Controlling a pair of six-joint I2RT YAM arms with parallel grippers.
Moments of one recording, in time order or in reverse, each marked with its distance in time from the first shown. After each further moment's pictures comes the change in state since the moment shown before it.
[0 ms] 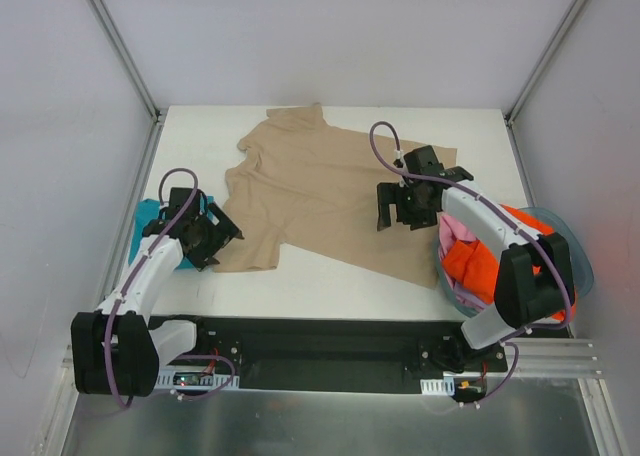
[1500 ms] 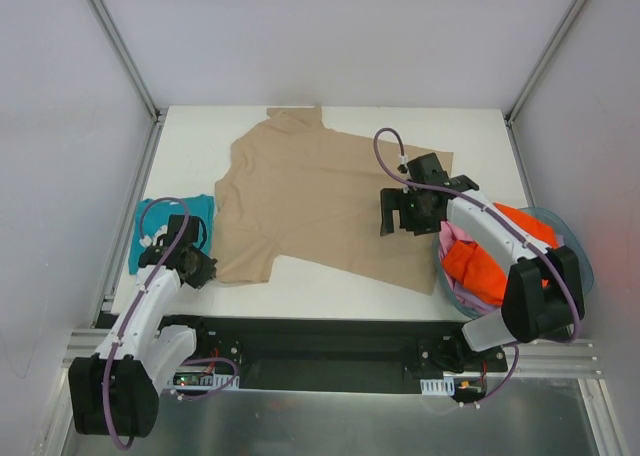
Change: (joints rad) left arm 0.000 -0.204 -0.168 -0.150 -0.255 -0.150; right arm 0.008 -0.078 -0.073 0.013 0.027 0.014
